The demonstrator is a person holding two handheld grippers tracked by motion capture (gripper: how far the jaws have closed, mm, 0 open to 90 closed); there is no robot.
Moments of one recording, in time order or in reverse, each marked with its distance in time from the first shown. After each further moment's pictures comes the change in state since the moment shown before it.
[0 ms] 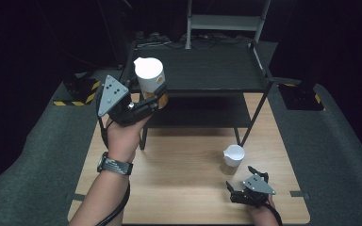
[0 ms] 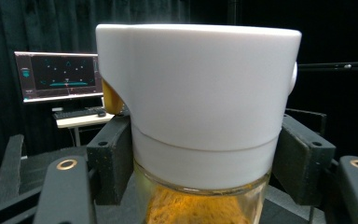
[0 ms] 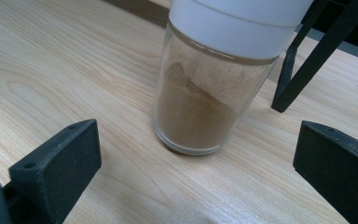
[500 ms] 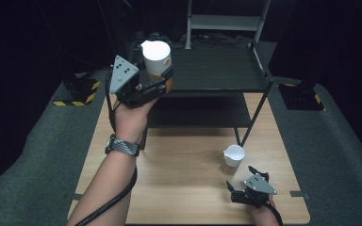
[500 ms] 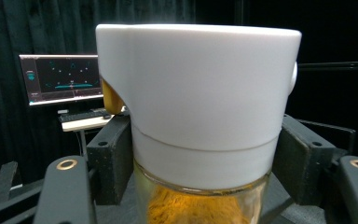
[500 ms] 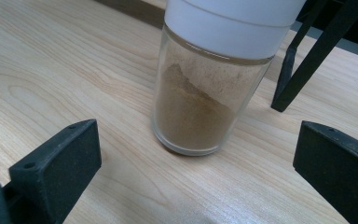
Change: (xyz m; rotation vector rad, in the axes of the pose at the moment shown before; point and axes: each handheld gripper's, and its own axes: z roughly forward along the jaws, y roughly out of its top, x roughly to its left) left arm 0.003 0.018 0.039 0.010 0.022 0.008; right arm -0.002 -0.001 -0.001 -0.004 0.006 0.020
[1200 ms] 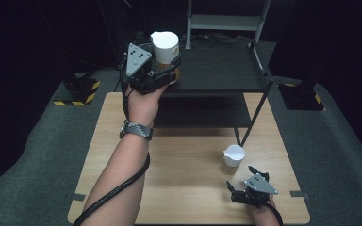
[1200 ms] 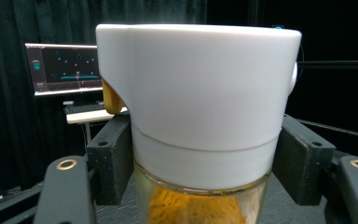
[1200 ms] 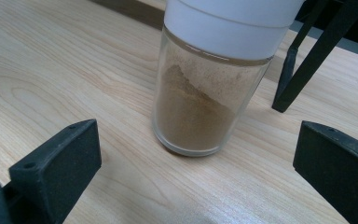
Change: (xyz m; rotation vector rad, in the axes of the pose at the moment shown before) left arm 0.001 -0.002 0.043 0.030 0.039 -0.031; right arm -0.002 -0.001 -0.001 -0.007 0.007 0.008
